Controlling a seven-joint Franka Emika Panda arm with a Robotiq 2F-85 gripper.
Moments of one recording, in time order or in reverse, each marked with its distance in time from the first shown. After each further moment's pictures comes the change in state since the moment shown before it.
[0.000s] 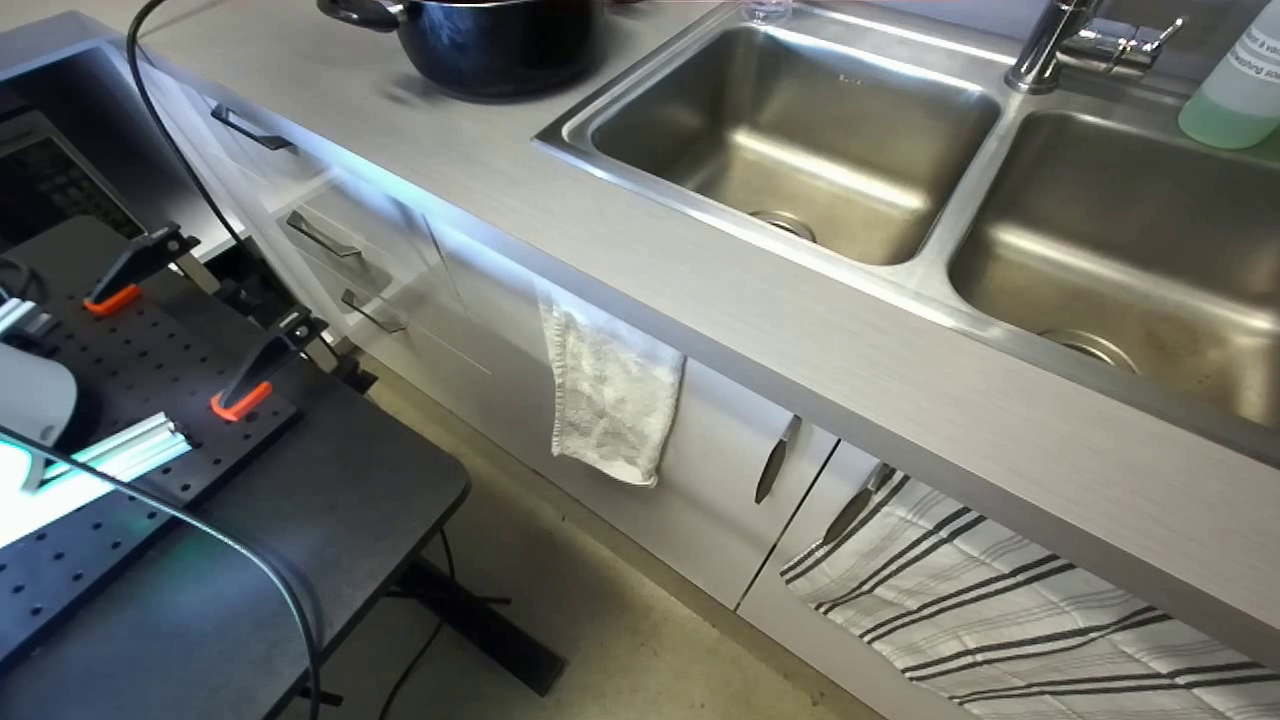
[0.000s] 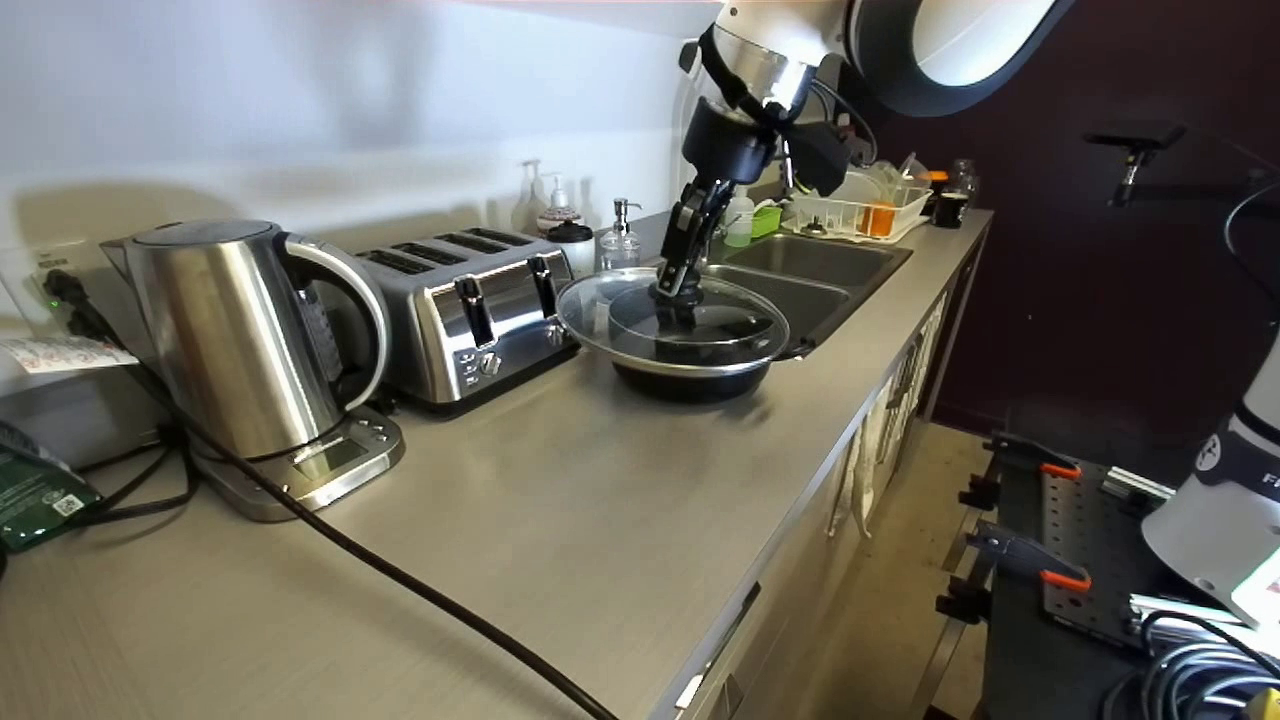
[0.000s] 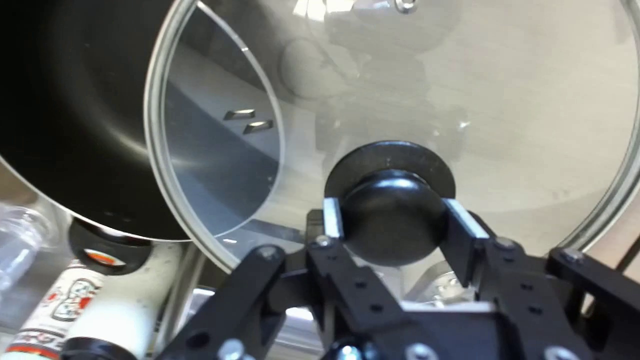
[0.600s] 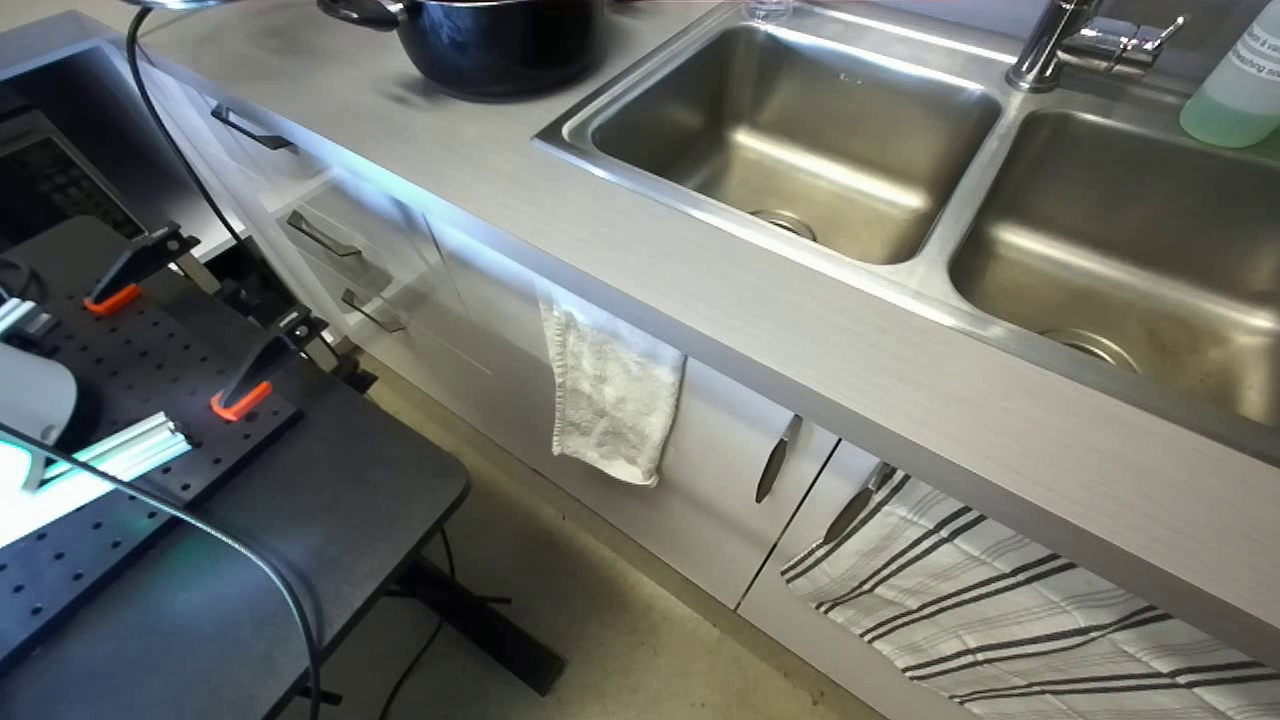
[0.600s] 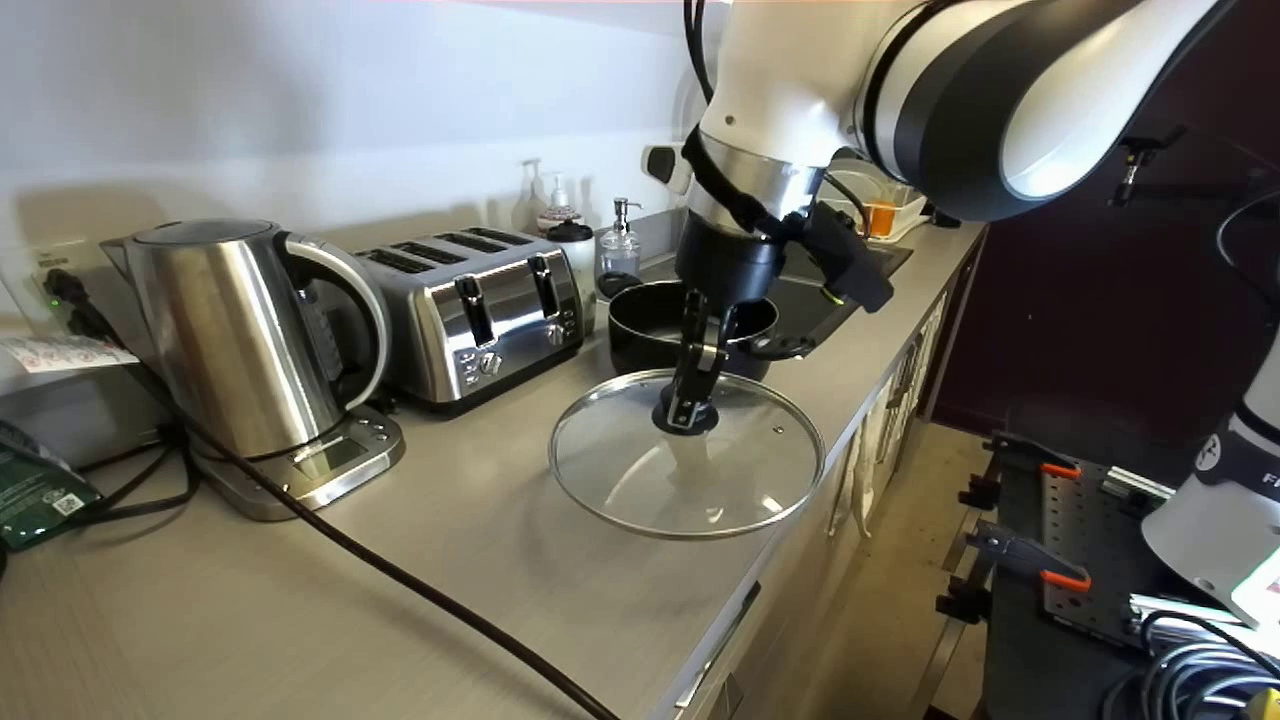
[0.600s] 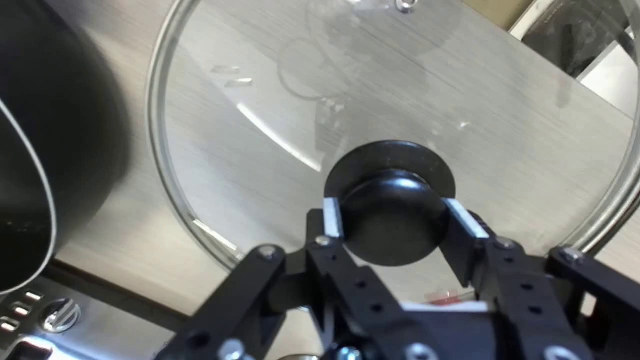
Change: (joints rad) arm 0.098 0.119 0.112 -0.017 -0.034 0.000 -0.001
